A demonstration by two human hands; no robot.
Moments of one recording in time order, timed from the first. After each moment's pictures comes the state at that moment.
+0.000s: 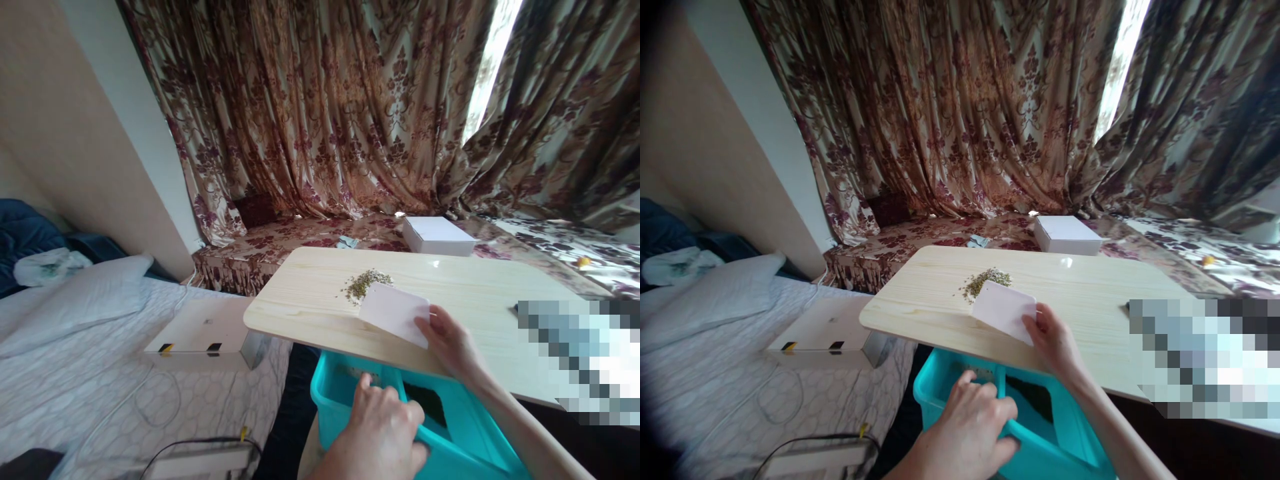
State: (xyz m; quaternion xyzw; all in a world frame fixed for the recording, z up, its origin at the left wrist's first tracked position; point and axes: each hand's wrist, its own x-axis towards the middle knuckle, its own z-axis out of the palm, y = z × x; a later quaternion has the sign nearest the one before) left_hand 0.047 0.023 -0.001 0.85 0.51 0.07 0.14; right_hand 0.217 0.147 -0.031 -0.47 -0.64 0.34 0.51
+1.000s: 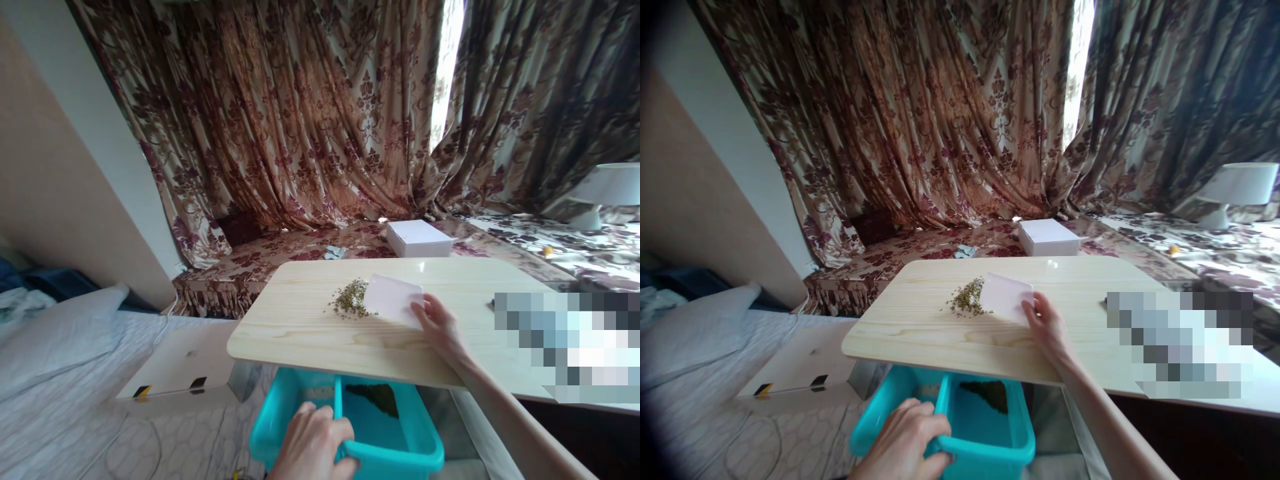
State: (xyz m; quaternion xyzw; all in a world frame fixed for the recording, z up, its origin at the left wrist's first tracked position) left_hand -0.023 0.024 -0.020 0.78 0.59 0.04 0.22; right_hand 0.234 0.180 -0.029 -0.53 -0.58 0.25 0.56
